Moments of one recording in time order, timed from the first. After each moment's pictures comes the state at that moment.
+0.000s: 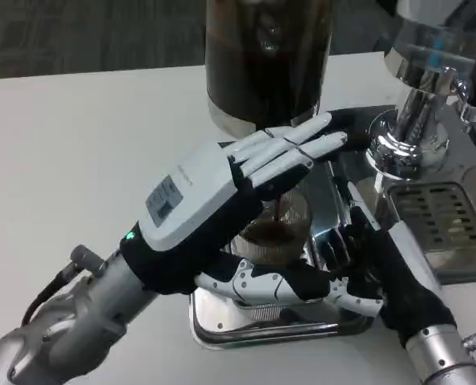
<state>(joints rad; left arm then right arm) -0.28 0.41 -0.21 0.40 0.63 -1.11 0.22 0.01 -0.23 0.20 0.32 -0.33 -0.37 -0.11</state>
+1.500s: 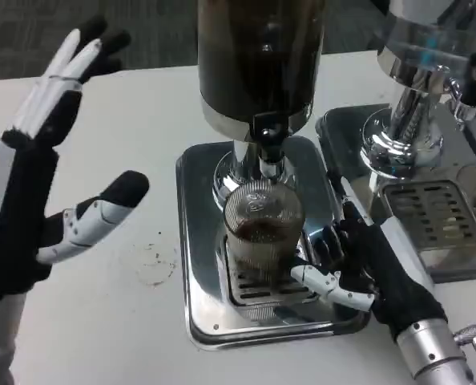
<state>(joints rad) -0.01 0.42 0.15 0.23 0.45 -0.98 0.33 -0.02 -0.18 0.19 0.35 -0.36 -0.37 -0.13</state>
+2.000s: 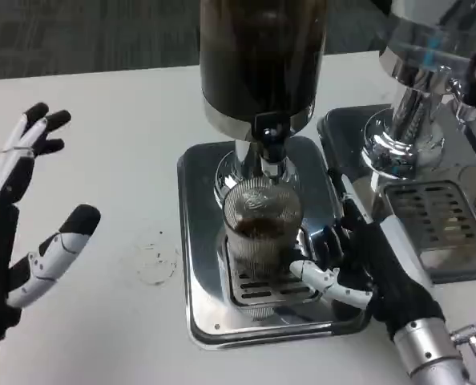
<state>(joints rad) 0.09 0.41 0.20 0.40 0.49 -0.94 0.38 -0.02 -0.17 0.18 0.34 -0.37 -0.36 -0.14</state>
